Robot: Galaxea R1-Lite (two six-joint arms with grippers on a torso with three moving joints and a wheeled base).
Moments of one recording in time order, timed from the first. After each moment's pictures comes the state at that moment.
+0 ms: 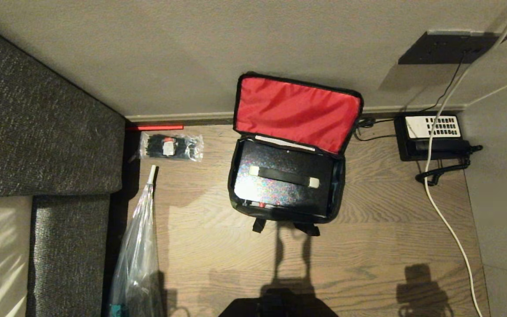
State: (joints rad) left arm 0.00 0.00 0.00 0.00 0.01 0.00; right arm 0.01 0.04 0.00 0.00 0.00 -0.02
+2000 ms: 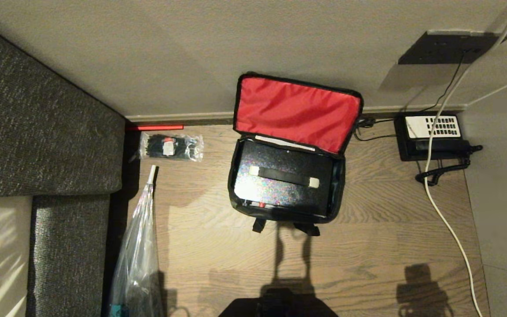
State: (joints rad) left arm 0.00 0.00 0.00 0.00 0.01 0.00; right arm 0.01 0.04 0.00 0.00 0.00 -0.02
